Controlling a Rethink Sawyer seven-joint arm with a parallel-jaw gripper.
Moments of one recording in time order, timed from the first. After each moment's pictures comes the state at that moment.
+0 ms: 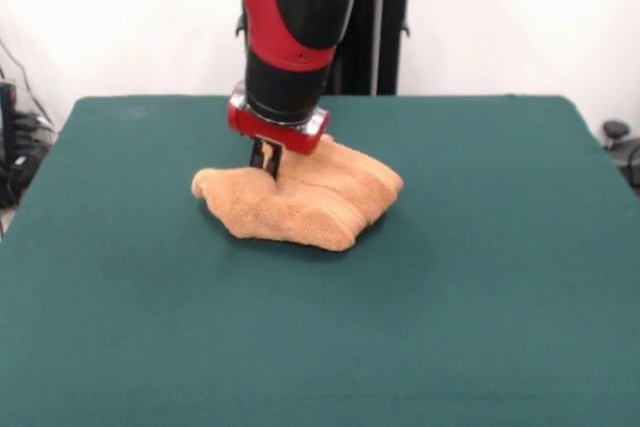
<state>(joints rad) -0.04 -0.36 -0.38 1.64 0.26 0.48 1.58</state>
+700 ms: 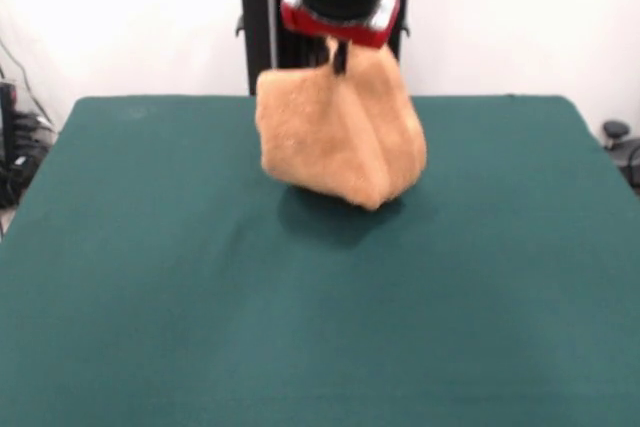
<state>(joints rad) 0.06 -0.48 -0.47 1.45 0.26 1.17 1.59</state>
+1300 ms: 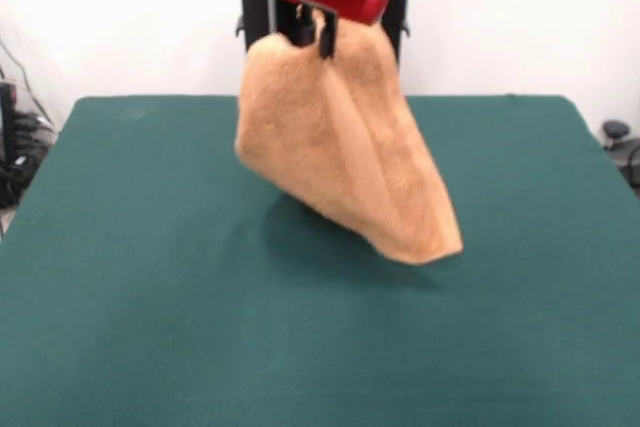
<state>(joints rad) 0.03 -0.44 -0.49 1.20 0.26 1.31 1.70</state>
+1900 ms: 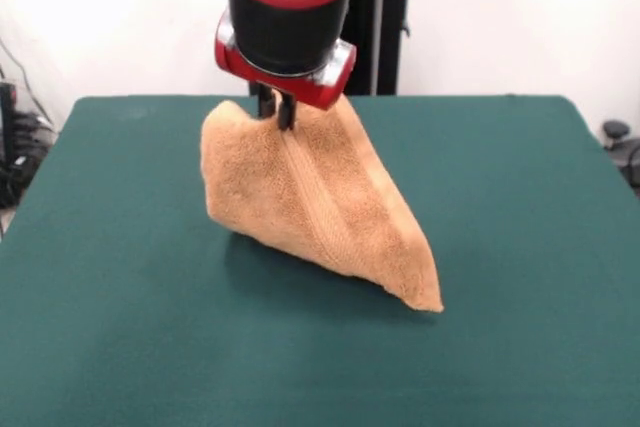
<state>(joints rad) -0.02 -0.29 -0.49 1.03 0.25 1.31 1.71</state>
